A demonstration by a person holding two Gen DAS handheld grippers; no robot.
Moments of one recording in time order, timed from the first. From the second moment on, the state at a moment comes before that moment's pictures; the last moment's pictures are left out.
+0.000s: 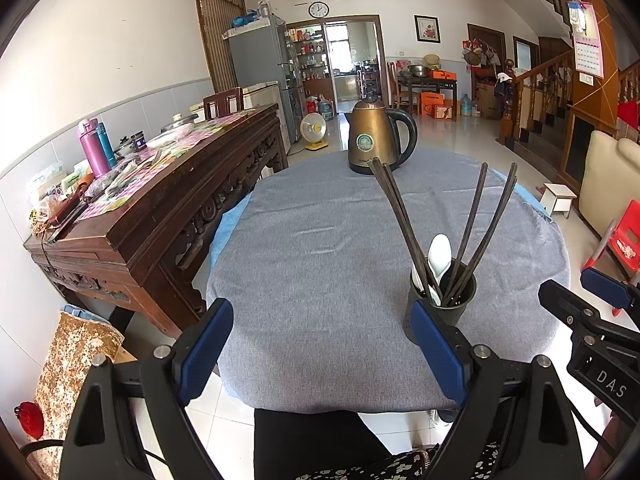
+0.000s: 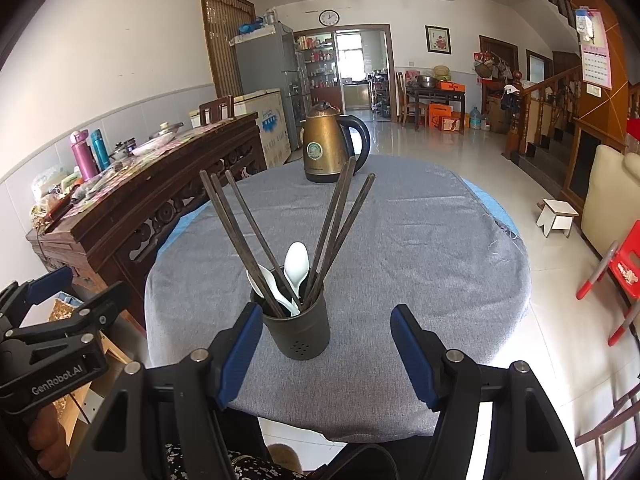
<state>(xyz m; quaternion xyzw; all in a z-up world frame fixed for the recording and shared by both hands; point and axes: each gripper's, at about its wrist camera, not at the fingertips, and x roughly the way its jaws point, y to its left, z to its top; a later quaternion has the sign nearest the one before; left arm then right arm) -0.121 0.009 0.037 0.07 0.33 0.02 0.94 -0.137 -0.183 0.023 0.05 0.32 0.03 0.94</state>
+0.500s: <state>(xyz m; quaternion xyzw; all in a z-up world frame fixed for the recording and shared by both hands) -0.124 0.009 0.045 0.06 0.32 0.02 0.94 -0.139 -0.183 0.027 0.04 0.31 0.03 0.95</state>
